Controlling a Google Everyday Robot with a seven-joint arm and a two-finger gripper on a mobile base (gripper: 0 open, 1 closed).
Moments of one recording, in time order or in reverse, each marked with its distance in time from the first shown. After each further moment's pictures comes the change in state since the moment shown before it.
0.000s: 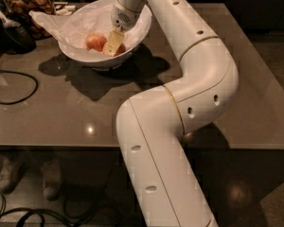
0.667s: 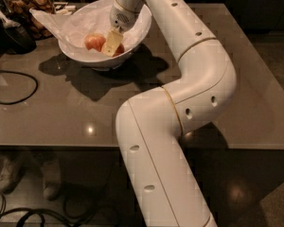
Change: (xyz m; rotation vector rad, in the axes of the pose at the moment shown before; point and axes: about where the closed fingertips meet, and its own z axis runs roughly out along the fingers) arm -0.003 0.002 0.002 -0.009 -0.002 -0.006
